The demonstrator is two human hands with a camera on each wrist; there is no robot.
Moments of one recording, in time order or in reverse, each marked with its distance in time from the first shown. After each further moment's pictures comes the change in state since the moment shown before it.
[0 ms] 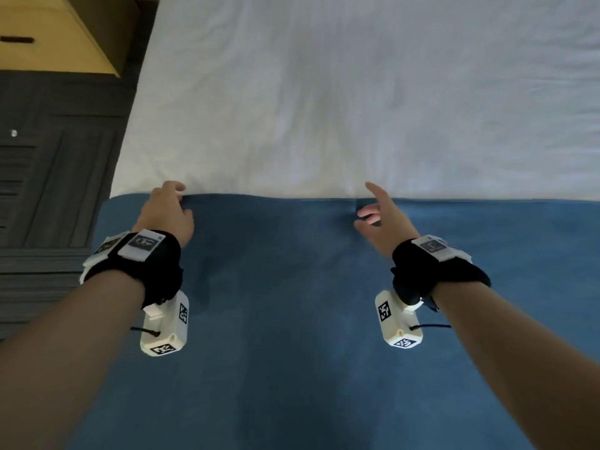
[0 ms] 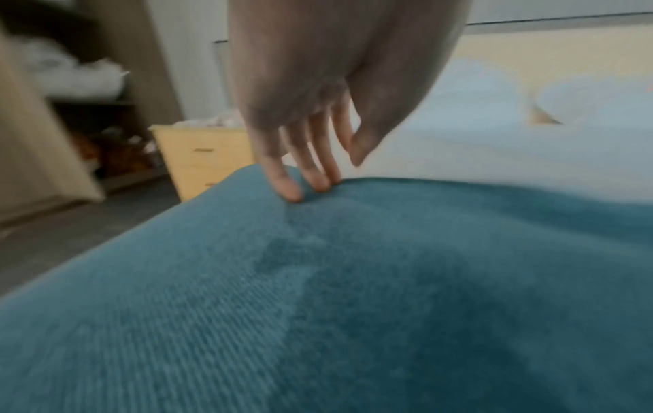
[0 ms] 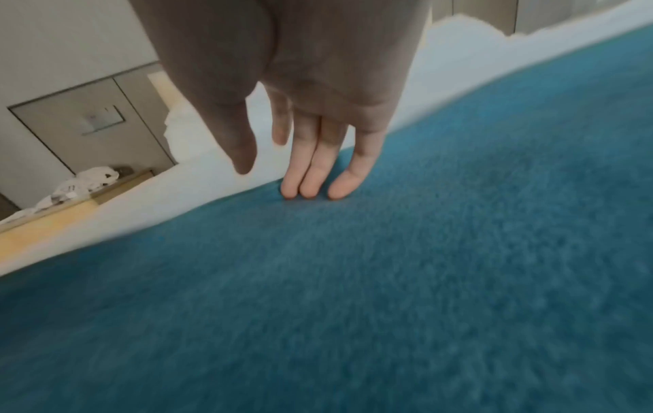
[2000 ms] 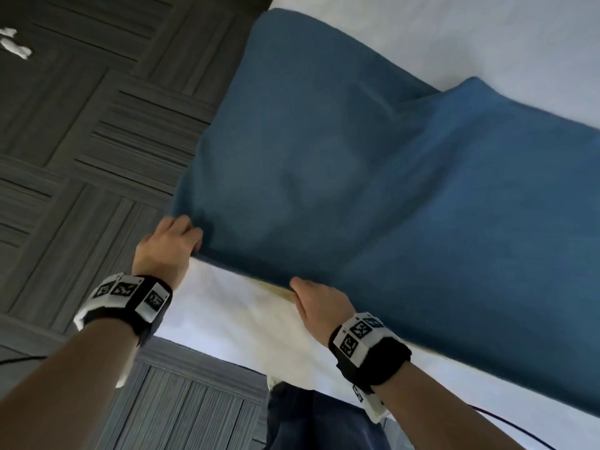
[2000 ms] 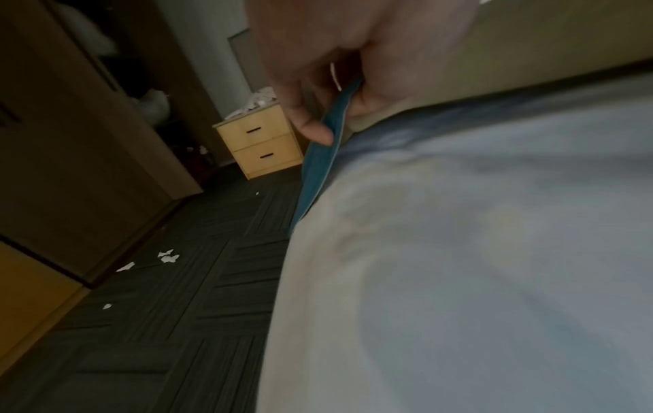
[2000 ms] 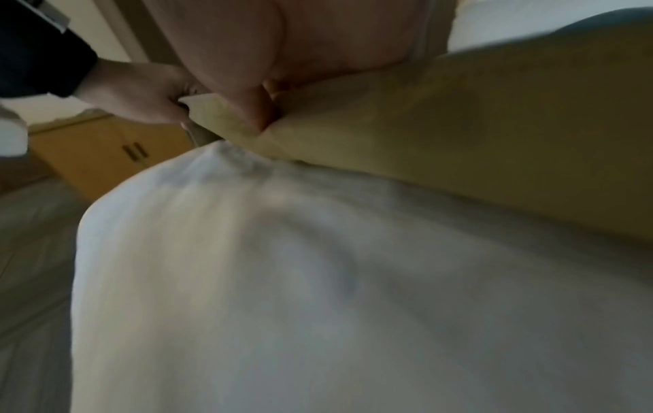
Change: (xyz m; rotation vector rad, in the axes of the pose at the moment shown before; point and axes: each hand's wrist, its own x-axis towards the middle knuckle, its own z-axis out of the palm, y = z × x) left_hand -0.443 -0.237 0.012 0.318 -0.033 -0.001; right_hand -0.435 0.033 0.185 -0.564 -0.606 -0.513
